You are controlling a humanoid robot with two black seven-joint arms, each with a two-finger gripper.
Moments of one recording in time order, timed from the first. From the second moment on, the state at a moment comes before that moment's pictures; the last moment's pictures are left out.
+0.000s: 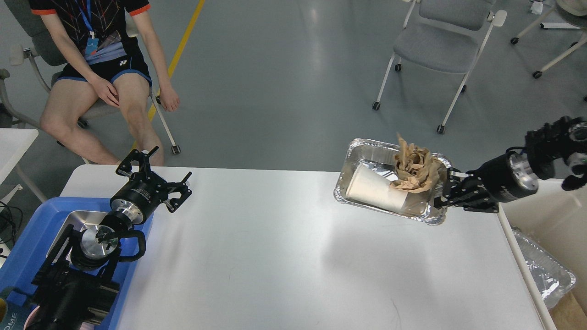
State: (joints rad) left arm -0.41 0.00 -1.61 -0.80 0.39 -0.33 0.27; right arm 1.05 -0.87 0.22 1.07 -0.50 0.90 -0.31
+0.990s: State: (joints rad) left arm -0.41 -0.02 -1.58 -0.80 0.39 -0.31 0.27; right arm 0.55 -1.02 0.55 0.51 -0.37 0.76 -0.30
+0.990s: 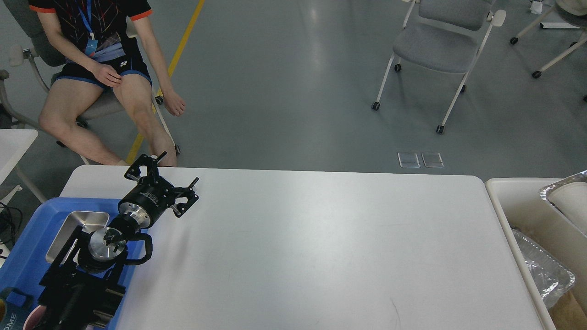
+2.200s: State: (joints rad) left arm -0.44 0.00 -1.45 -0.80 0.39 -0.25 0.27; right arm 0.67 -0.45 1.13 0.43 -0.35 0.42 0.31
